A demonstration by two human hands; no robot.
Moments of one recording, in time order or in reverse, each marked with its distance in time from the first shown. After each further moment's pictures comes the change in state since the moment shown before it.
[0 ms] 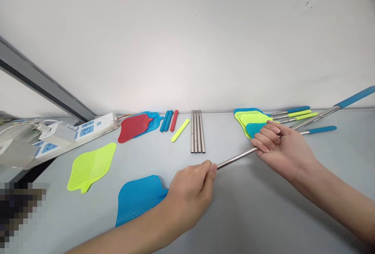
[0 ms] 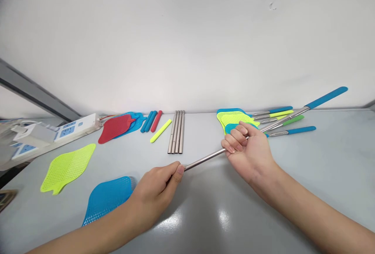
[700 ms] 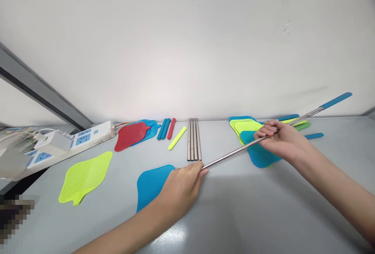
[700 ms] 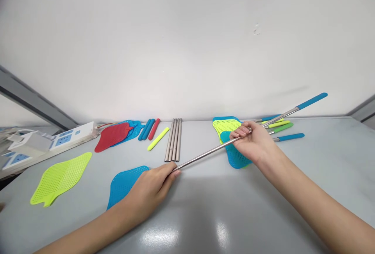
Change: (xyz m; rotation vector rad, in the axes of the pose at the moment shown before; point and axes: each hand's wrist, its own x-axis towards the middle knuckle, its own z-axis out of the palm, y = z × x) left_hand 0.014 -0.021 -0.003 0.243 0.030 0.119; right_hand 0.039 -0.036 -0.004 0.012 0.099 -0.006
